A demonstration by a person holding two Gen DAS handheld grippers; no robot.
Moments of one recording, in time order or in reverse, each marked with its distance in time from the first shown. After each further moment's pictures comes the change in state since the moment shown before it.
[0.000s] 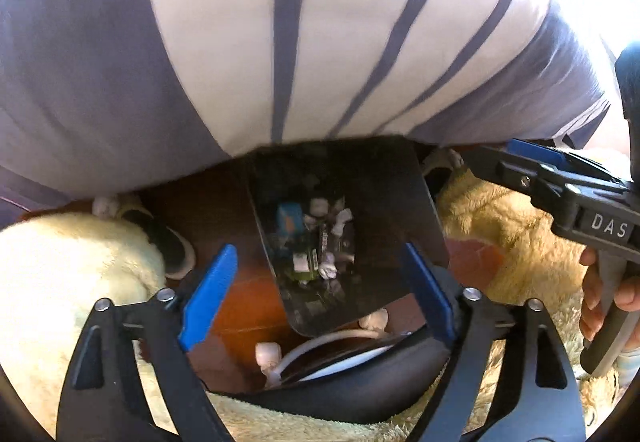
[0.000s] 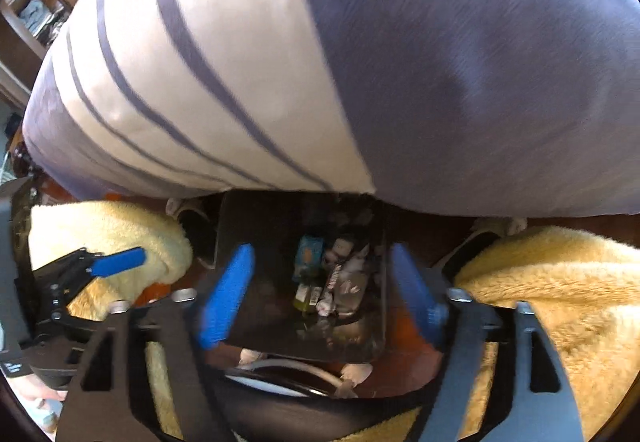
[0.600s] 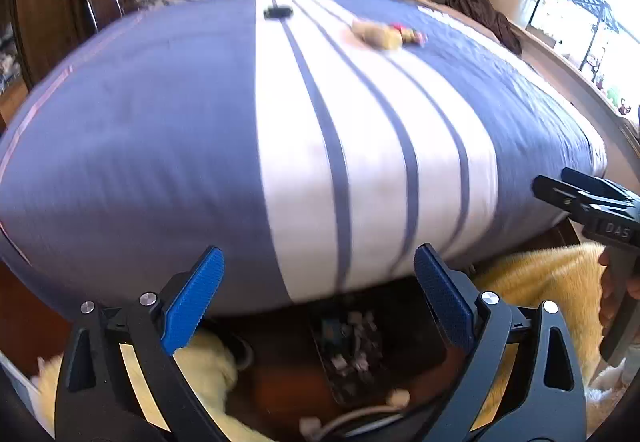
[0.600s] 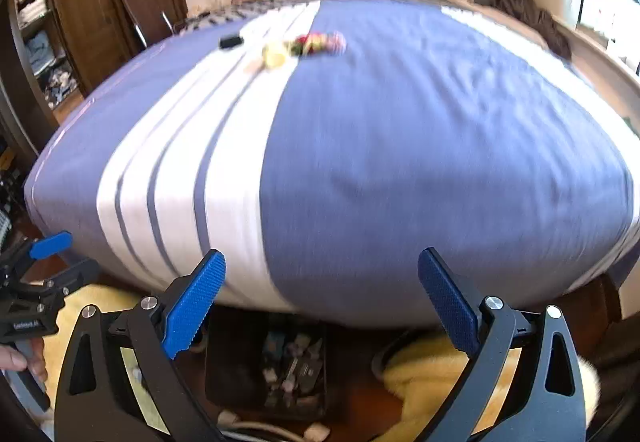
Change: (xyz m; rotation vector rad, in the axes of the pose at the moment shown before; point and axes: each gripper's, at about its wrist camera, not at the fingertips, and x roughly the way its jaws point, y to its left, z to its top) left arm -0.138 0.001 0.072 0.034 -0.366 0.128; right arm -0.121 -0.007 0.064 -0.038 -0.335 -0.113
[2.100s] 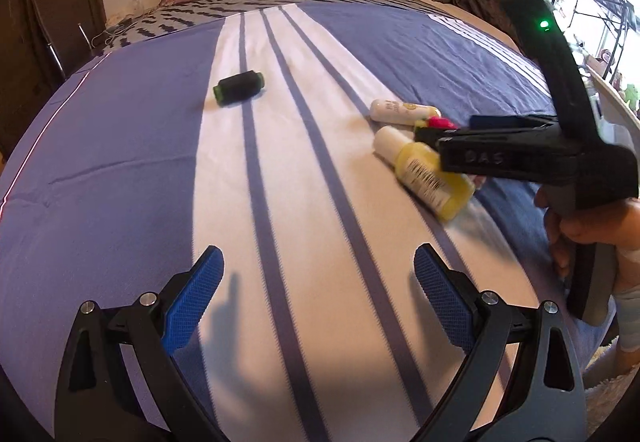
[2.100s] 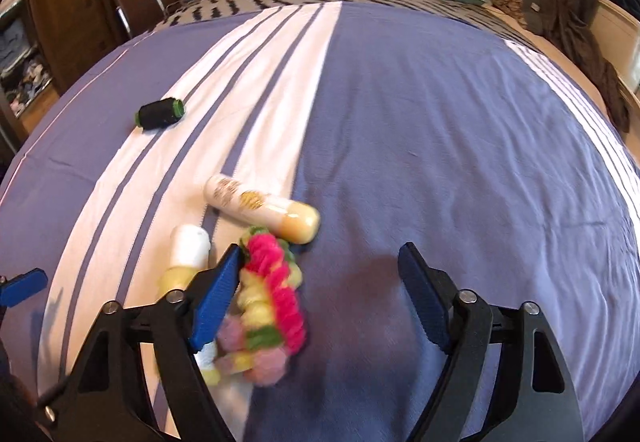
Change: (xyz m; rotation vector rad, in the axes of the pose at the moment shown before) left arm 0.140 -0.007 0.193 0.080 0.022 0.002; right arm 0.200 0.018 0.231 -0.118 0.101 0.003
